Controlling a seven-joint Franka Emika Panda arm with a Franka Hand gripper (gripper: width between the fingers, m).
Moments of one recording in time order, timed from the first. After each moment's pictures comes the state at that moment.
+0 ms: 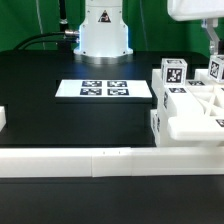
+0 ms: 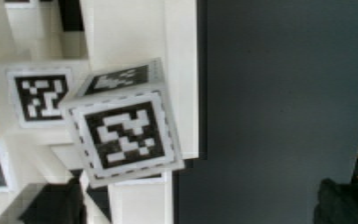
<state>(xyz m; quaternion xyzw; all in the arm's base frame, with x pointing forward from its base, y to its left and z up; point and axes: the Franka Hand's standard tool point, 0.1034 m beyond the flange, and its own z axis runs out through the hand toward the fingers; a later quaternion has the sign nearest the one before) 0.619 0.140 0.138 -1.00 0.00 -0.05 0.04</state>
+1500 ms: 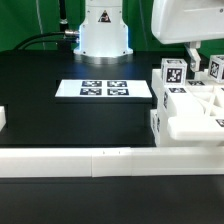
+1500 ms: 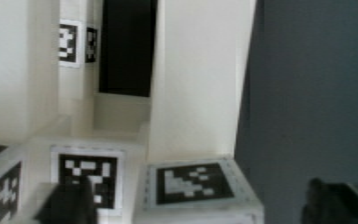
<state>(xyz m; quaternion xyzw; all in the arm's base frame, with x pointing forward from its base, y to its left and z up) 0.601 0.122 0.117 -1.00 -0.04 0.05 0.04</state>
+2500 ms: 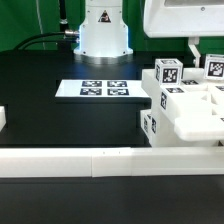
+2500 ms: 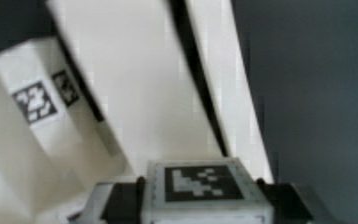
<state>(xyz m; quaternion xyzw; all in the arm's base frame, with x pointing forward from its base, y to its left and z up) 0.587 0.117 0.116 -0.97 0.25 0.00 0.04</state>
